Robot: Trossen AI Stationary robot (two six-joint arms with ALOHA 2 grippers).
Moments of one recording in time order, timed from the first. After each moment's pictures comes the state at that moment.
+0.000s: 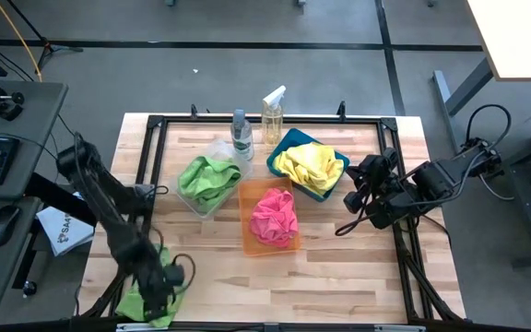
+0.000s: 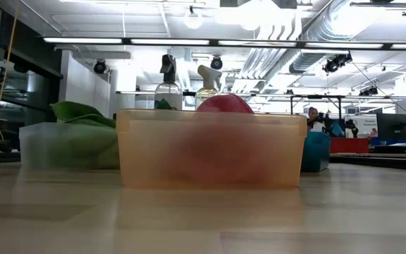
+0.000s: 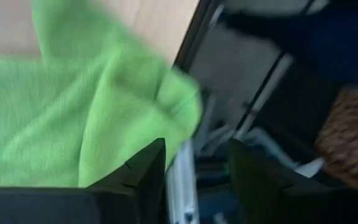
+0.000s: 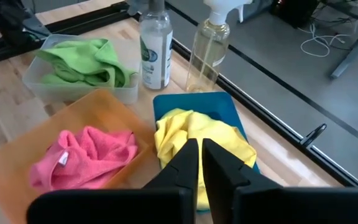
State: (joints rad) left arm -0.95 1.41 0.95 -0.58 0.33 -1.42; right arm 0.51 1.25 1.49 -1.43 0.92 1.01
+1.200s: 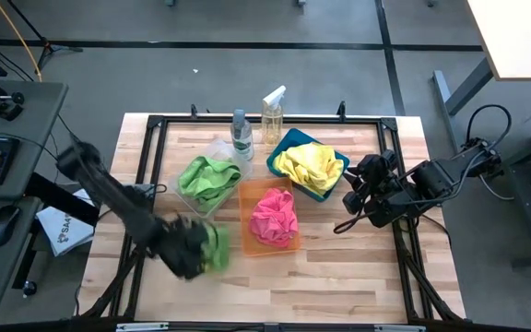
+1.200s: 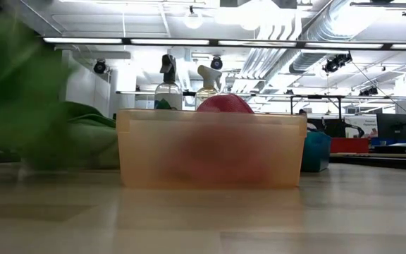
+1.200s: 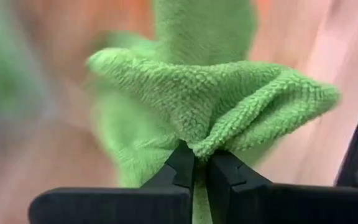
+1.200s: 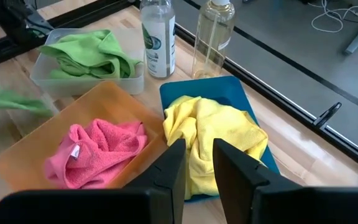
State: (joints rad) left arm -0.72 1.41 1.02 -0.89 -0.29 -1.14; right arm 0.50 1.26 1.49 -1.43 0.86 1.08
